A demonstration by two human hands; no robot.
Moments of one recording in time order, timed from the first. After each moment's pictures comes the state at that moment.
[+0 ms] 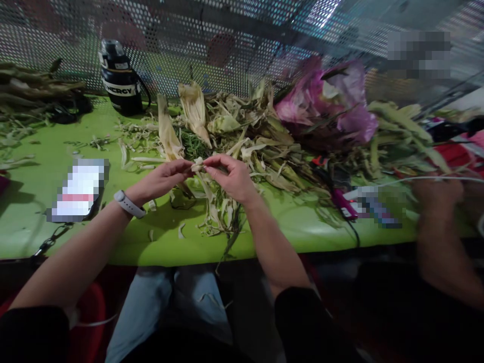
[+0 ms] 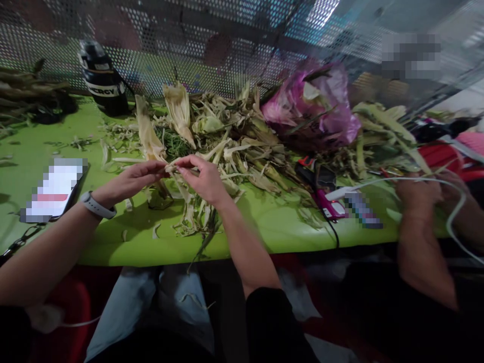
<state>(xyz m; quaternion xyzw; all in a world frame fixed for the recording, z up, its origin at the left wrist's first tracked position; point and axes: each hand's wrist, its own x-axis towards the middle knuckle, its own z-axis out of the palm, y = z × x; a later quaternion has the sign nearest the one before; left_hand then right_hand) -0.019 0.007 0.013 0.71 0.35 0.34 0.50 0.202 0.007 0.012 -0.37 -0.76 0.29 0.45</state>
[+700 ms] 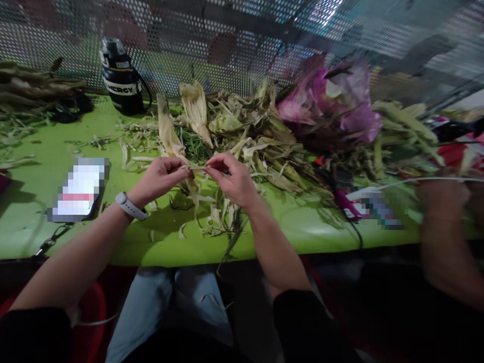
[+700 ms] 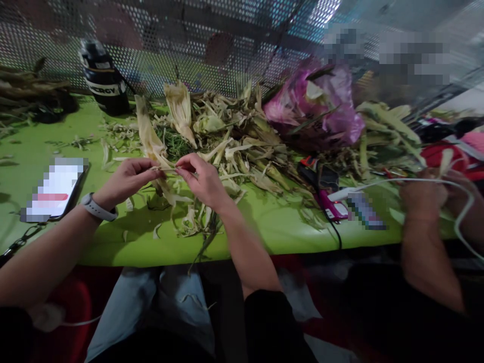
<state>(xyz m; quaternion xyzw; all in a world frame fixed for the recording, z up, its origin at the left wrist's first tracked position) -0.016 -0.003 0.021 0.69 0.42 0.38 0.44 0.198 -0.001 0.013 -0.36 -0.78 0.24 0.45</state>
